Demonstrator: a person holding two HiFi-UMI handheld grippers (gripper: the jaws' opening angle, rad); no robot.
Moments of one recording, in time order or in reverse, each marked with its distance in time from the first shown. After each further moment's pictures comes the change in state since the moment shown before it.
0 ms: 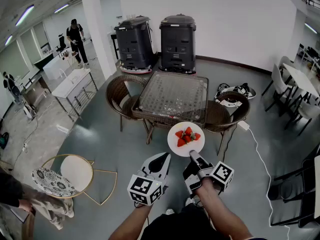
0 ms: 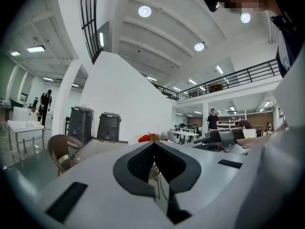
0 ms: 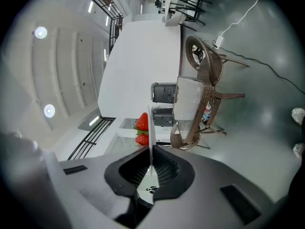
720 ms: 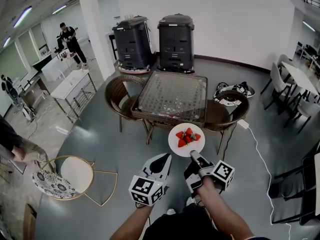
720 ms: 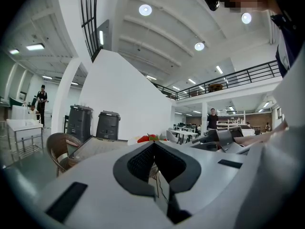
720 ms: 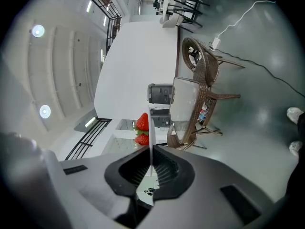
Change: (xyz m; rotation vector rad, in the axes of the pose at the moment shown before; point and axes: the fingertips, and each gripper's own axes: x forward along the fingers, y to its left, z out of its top) left arm 0.001 0.002 0.001 -0.009 0.015 -0.012; right arm 0.003 -0.001 0.000 0.019 -0.008 -0.043
